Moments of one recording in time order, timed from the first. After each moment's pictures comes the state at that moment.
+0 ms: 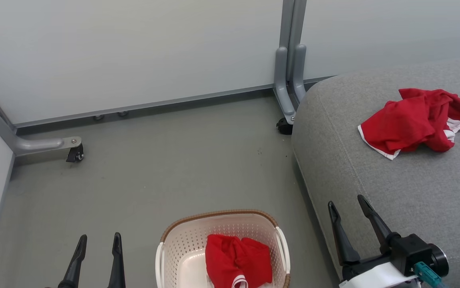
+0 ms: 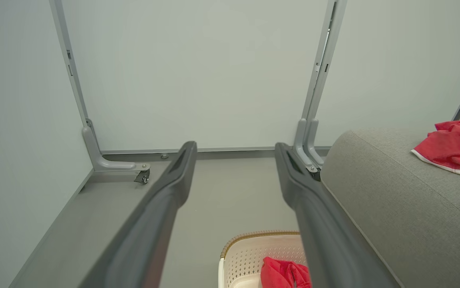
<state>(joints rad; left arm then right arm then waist) 0.24 0.05 0.00 0.00 -0.18 -0.13 -0.26 0.12 -0.05 0.14 0.04 0.10 0.13 -0.26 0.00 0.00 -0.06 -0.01</state>
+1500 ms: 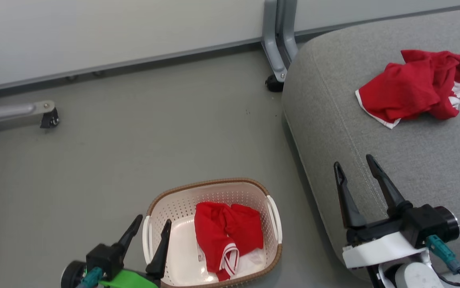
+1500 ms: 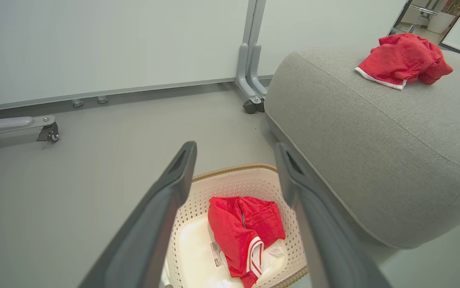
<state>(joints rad) 0.01 0.18 -0.32 0.30 -0.35 -0.13 -0.26 0.02 -0.05 0.12 -0.03 0.07 0.13 -0.26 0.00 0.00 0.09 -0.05</state>
